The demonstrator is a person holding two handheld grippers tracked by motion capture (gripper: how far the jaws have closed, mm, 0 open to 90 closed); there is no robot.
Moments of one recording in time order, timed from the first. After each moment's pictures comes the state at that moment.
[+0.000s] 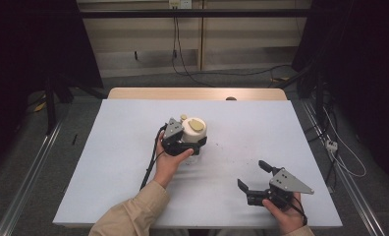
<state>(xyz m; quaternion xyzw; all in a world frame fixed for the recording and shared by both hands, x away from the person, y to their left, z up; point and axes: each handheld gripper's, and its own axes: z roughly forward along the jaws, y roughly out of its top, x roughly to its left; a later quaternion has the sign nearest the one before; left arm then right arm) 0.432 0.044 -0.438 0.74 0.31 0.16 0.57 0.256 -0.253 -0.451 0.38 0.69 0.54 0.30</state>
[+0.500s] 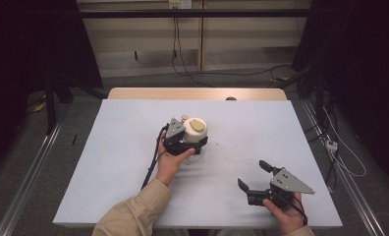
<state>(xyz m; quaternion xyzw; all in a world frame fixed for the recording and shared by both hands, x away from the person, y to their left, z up) 0.438 0.040 -0.443 0.75 0.31 0.16 0.56 0.256 -0.254 -0.451 0.38 0.69 0.54 0.30</state>
